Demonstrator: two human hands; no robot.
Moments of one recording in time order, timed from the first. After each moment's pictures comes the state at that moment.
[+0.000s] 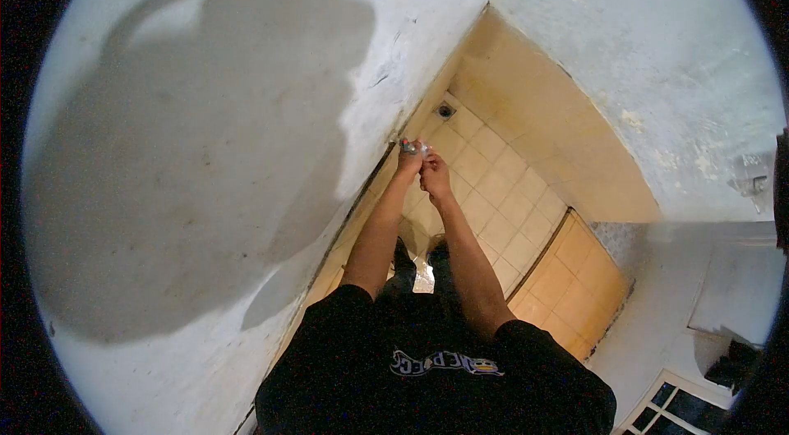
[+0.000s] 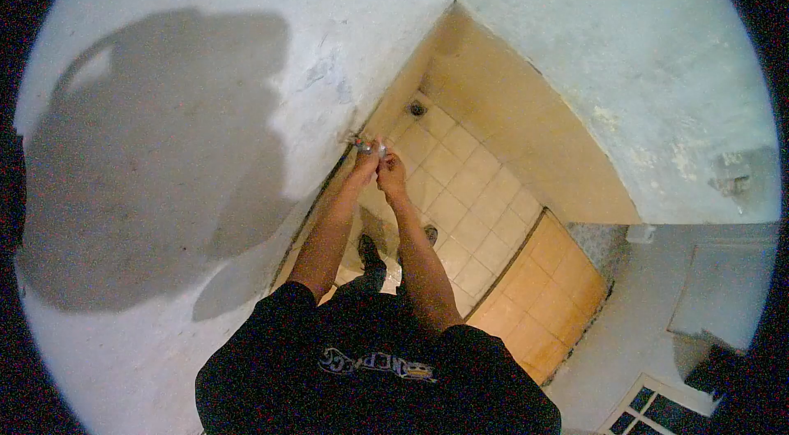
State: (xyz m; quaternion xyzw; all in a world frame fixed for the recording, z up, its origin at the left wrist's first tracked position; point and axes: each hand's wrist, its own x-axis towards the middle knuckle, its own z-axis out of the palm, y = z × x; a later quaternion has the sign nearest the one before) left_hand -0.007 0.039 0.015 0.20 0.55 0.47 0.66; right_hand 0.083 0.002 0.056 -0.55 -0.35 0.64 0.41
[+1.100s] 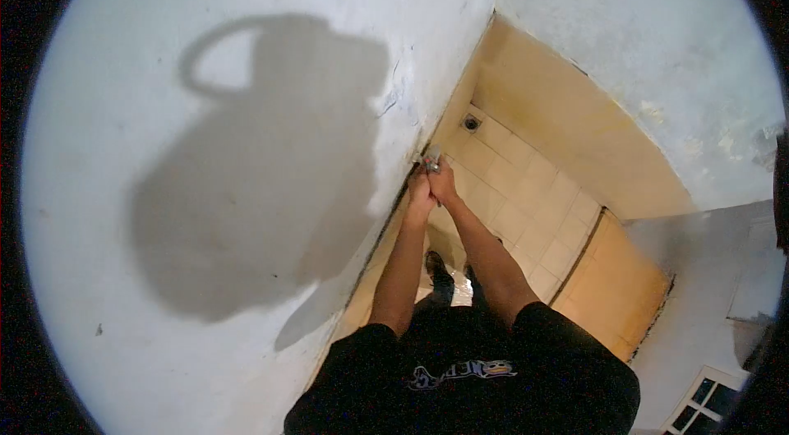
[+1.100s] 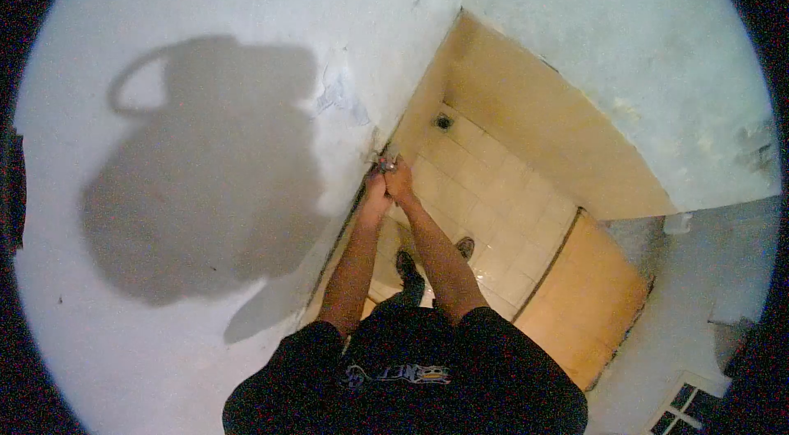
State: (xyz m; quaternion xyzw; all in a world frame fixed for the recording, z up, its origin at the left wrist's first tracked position) left_hand -0.025 0.003 -0.008 0.19 0.47 0.65 0.57; right_hand 0.037 0.039 0.022 -0.59 -0.60 0.42 0.34
